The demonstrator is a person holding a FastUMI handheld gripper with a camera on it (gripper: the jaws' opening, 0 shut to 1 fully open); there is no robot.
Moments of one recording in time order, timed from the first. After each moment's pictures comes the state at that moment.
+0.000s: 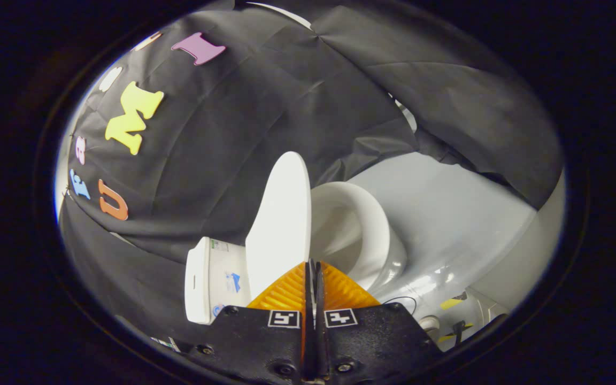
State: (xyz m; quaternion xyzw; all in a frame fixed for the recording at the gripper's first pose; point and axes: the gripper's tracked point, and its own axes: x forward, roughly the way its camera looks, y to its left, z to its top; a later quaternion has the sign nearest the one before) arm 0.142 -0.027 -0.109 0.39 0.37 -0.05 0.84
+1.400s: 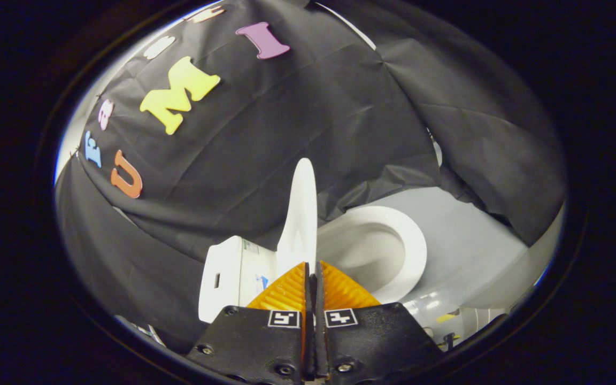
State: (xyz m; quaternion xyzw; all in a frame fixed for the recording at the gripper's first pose) arm 0.168 0.072 0.000 0.29 0.34 -0.03 0.89
